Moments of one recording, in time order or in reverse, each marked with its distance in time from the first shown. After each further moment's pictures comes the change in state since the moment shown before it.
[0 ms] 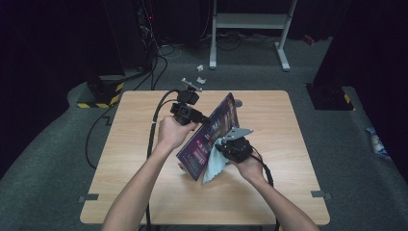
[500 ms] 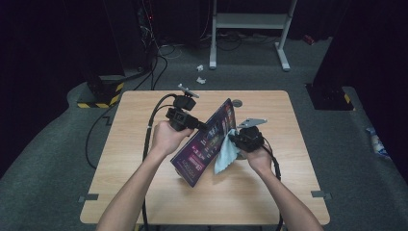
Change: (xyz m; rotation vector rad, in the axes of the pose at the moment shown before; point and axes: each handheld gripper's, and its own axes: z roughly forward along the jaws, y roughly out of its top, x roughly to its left) left arm -0.002 -0.015 -0.007 0.013 -0.010 0.033; right arm -0.047 -0.006 -0.005 0.015 -0.085 0.141
